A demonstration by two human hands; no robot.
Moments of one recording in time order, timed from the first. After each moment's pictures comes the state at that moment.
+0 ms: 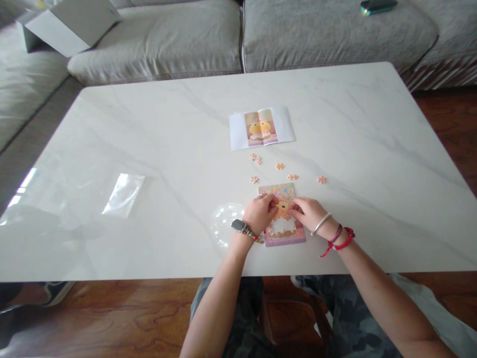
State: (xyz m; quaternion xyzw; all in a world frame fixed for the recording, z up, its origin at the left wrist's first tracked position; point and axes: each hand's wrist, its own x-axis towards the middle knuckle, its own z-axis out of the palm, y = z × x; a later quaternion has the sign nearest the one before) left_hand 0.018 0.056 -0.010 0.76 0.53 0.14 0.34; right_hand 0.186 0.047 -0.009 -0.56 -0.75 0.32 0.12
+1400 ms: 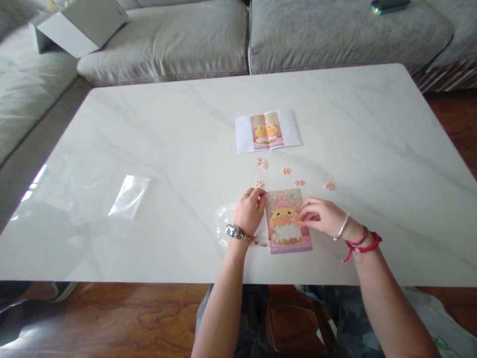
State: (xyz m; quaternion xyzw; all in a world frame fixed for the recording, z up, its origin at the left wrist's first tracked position) left_hand -0.006 0.067 -0.007 0.72 0.62 0.22 0.24; right_hand 0.209 0.055 -0.004 -0.48 -0.70 0.51 0.16
